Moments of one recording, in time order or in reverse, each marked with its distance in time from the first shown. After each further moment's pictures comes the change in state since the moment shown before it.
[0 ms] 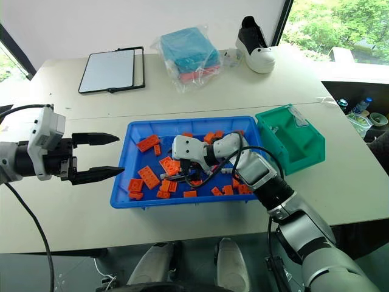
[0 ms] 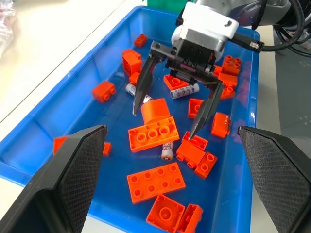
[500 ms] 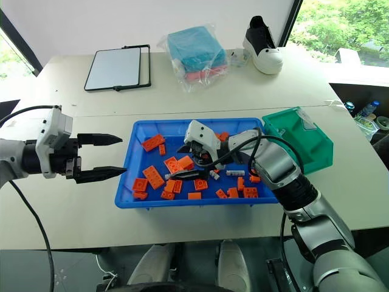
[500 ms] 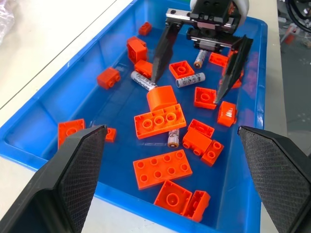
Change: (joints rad) left arm -0.023 -0.002 -0.047 0.039 0.036 -0.025 -0.020; right arm 0.011 -0.122 -0.078 -0.247 0.332 0.492 0.001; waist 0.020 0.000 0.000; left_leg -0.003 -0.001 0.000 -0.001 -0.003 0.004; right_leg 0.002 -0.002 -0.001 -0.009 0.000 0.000
